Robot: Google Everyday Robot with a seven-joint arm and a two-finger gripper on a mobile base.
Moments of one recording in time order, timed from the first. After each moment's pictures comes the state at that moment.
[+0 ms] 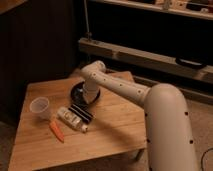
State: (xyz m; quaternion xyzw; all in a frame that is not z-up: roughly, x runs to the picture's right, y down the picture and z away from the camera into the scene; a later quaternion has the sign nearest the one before) arm -0.089 0.093 0.890 -0.08 -0.35 -0.82 0.44
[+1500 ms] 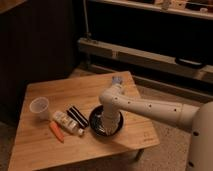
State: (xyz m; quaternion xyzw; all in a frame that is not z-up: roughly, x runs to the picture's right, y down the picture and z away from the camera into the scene) arm 0.032 0.248 0.786 -0.24 -0.39 -0.73 0.50
